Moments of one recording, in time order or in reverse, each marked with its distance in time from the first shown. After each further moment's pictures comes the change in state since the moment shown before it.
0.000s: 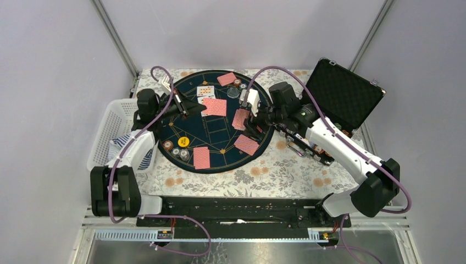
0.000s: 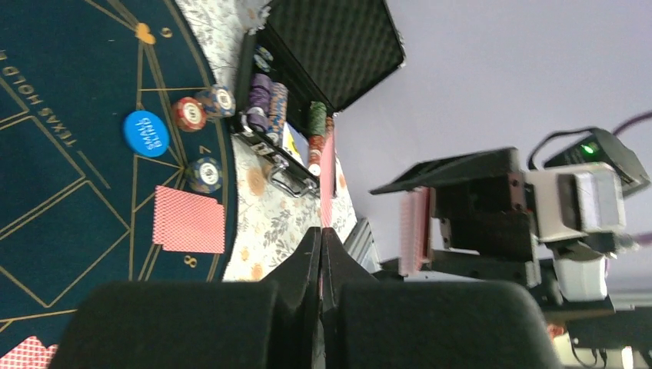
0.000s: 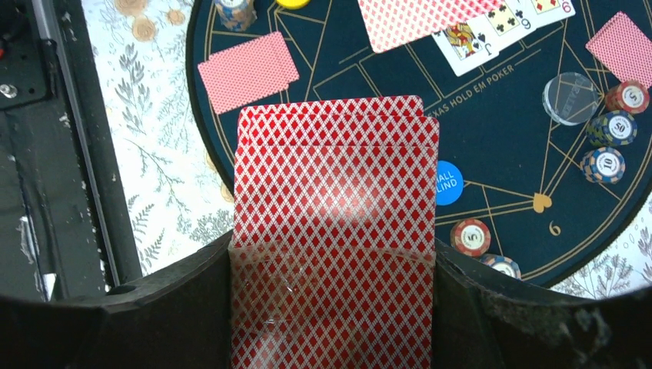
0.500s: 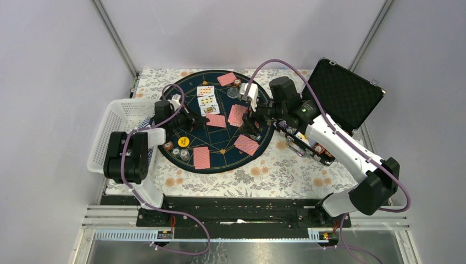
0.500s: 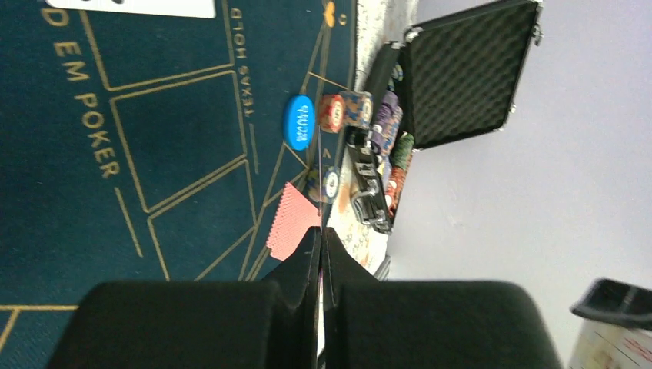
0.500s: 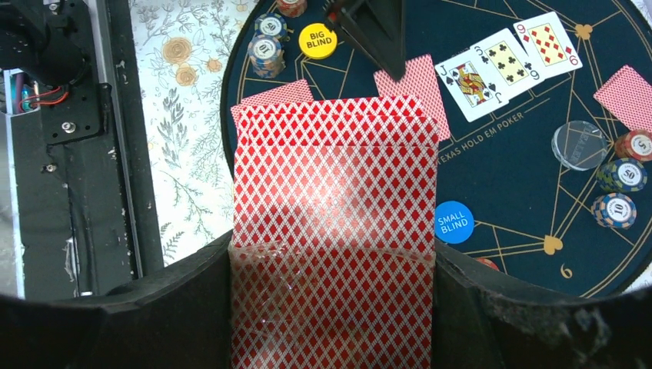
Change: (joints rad) left arm -0.001 0.342 -0.090 0.116 -0.175 -0.045; right arm -0.007 0.022 0.063 0.032 -0.096 0.058
